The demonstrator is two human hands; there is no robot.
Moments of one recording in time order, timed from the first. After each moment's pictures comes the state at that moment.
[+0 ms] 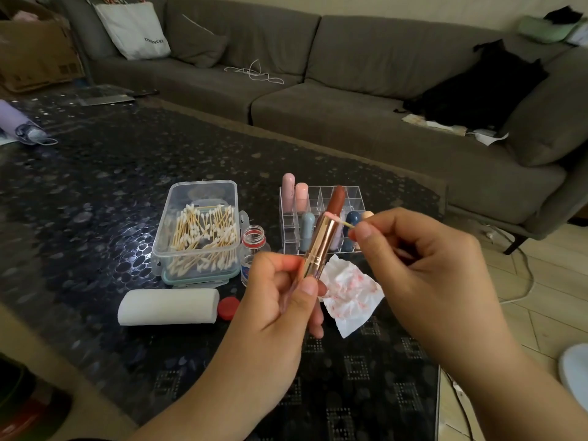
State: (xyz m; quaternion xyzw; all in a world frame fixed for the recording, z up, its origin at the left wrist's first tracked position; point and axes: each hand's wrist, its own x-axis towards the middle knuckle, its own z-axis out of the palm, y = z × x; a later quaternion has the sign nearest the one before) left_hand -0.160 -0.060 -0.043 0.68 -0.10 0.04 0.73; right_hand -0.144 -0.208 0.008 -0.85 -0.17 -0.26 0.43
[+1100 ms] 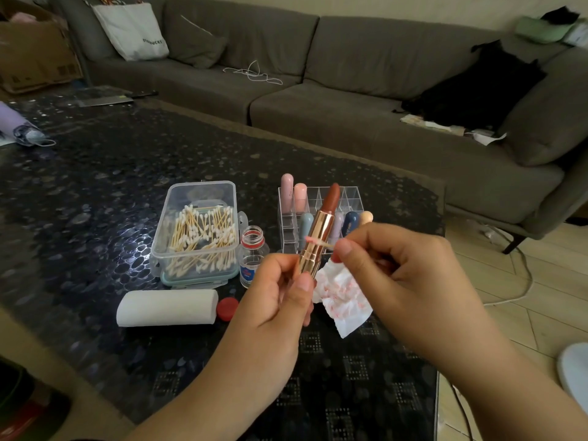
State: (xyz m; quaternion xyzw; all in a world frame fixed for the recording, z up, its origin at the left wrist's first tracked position) left_hand -0.157 -0.057 -0.046 0.70 -0.10 0.02 0.71; right_hand -0.143 -0.206 0.007 -0.88 -0.20 -0.18 0.40
